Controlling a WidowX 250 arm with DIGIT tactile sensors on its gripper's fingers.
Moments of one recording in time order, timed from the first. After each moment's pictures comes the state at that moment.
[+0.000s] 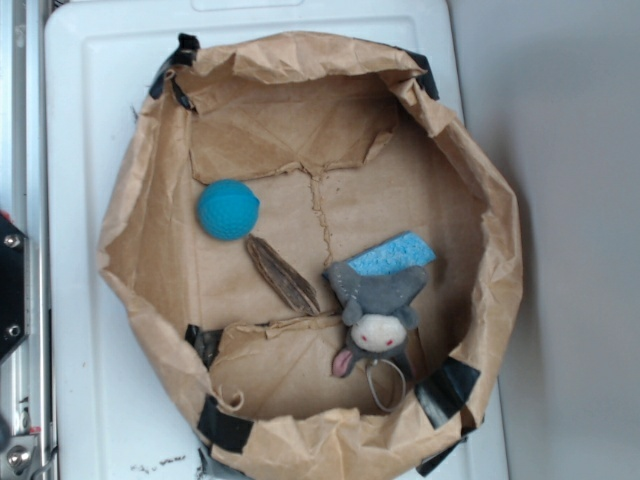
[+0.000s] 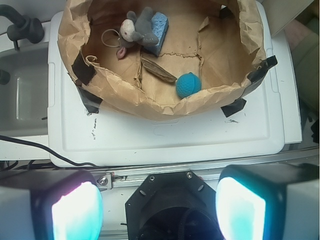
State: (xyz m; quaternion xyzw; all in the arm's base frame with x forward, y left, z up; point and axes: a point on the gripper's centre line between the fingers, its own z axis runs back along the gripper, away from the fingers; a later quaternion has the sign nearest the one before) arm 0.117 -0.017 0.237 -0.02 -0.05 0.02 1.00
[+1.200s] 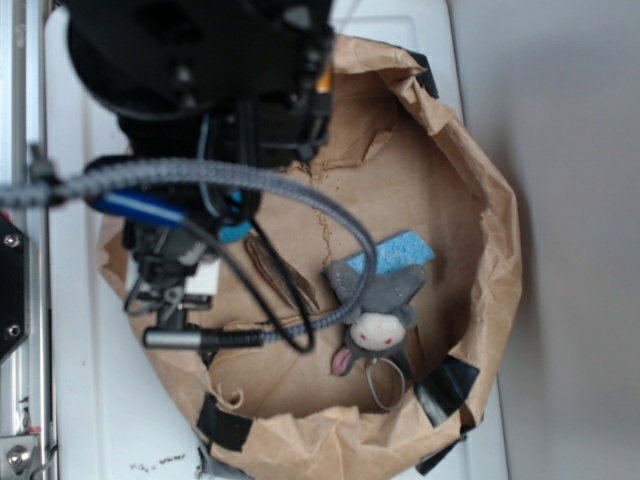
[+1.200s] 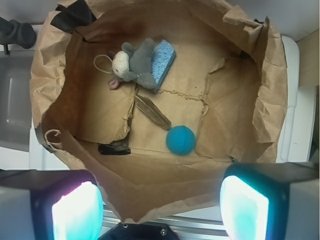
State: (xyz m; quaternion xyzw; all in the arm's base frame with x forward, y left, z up) arm 0.215 0.017 0.209 -0.03 0.01 -0.06 1.00
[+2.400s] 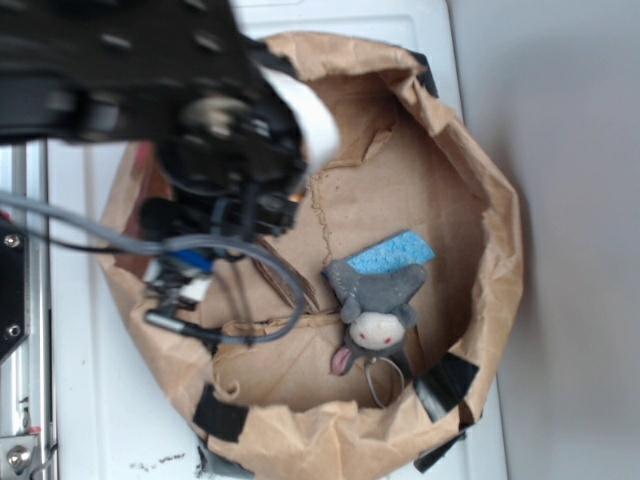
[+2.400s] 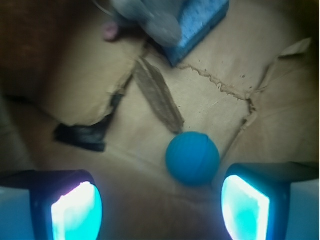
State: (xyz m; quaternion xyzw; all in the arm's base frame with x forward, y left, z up) arm 0.223 0.022 0.087 -0.05 0.03 -0.20 0.98
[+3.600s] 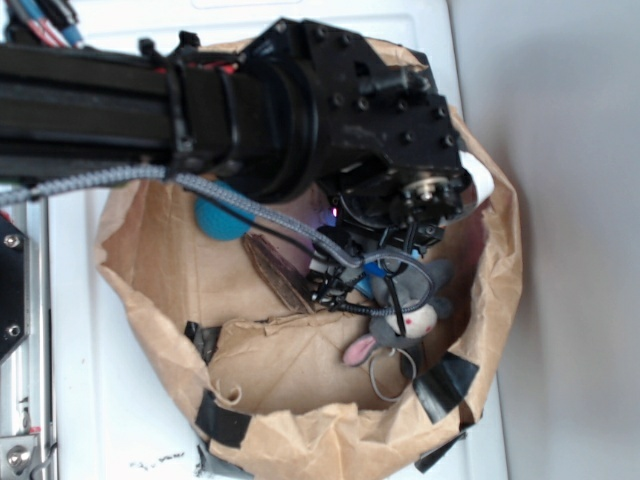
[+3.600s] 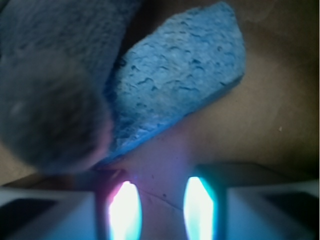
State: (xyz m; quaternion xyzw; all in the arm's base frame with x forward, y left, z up) arm 0.296 0.015 0.036 -0.04 0.01 -0.19 0.98
